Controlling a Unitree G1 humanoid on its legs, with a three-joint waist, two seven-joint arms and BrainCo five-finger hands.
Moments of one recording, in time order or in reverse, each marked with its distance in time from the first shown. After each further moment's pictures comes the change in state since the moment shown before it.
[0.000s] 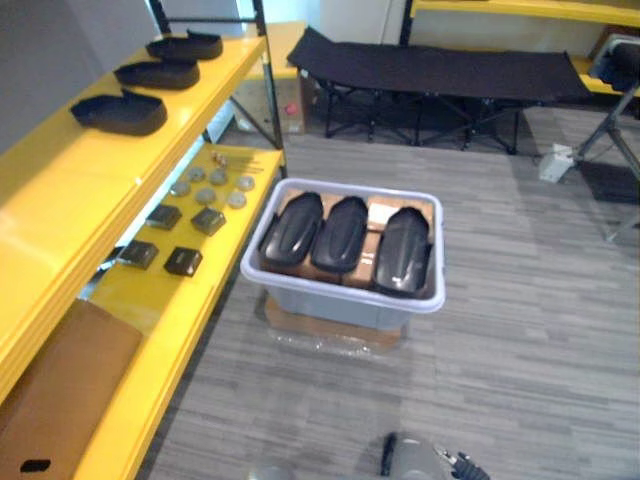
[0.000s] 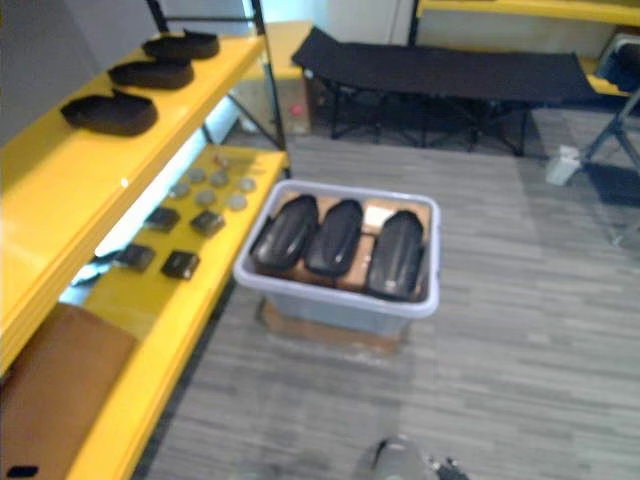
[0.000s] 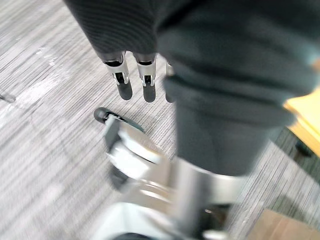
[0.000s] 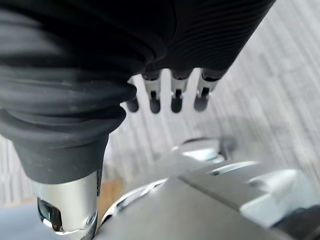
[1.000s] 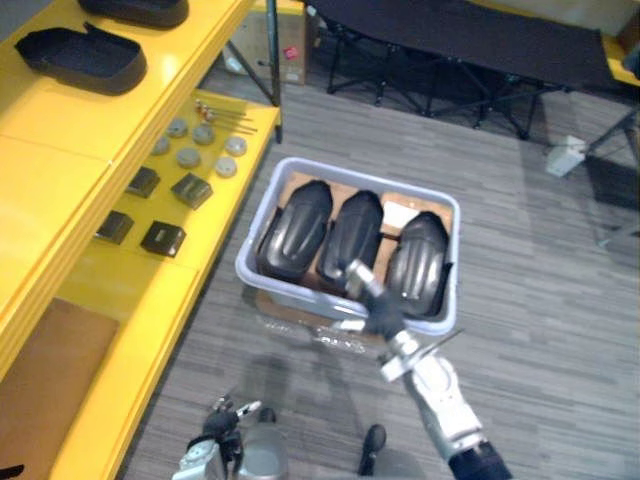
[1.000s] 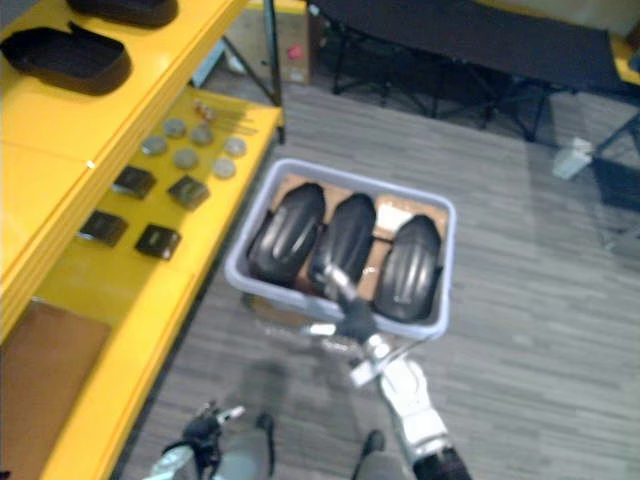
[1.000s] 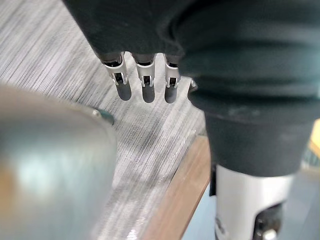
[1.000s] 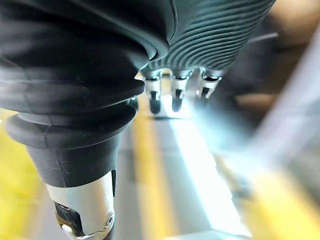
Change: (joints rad) left arm -0.198 0.111 -0.146 -0.096 0.166 -0.111 -0.093; right arm -0.214 -0.047 0.442 -1.145 0.069 -0.363 0.148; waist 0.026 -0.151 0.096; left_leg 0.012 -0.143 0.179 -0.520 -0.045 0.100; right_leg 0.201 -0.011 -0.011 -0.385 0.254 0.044
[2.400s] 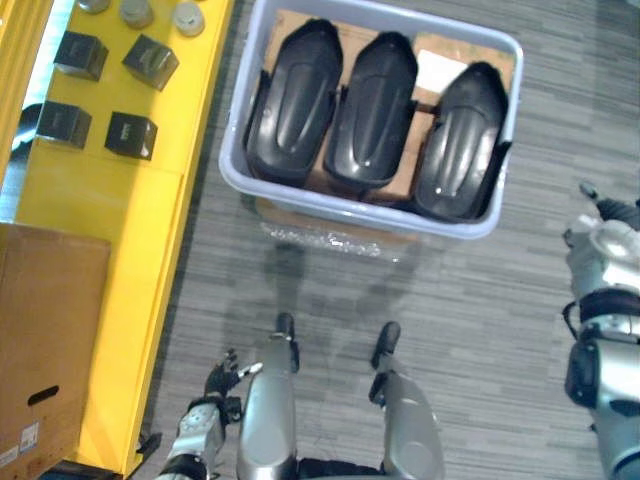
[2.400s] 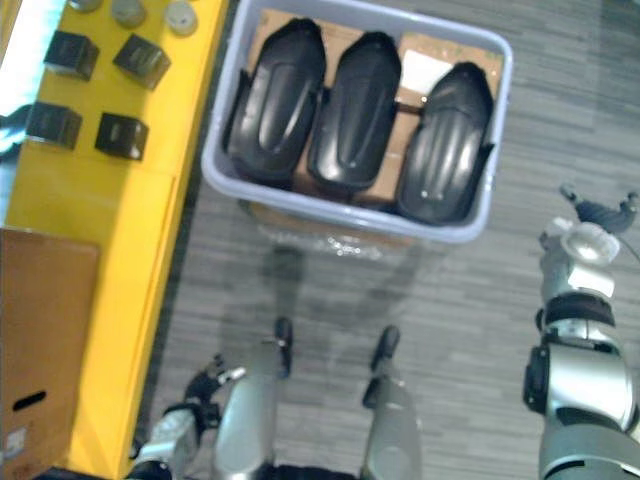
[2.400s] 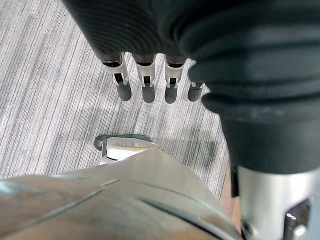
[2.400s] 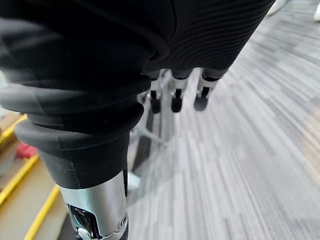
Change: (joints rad) left arm -0.140 0.006 -0.081 0.013 -0.070 -0.170 -0.053; right arm -0.771 -0.521 -0.375 1.055 0.175 0.441 -0.688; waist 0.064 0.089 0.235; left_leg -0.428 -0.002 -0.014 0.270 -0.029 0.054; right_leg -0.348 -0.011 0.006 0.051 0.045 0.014
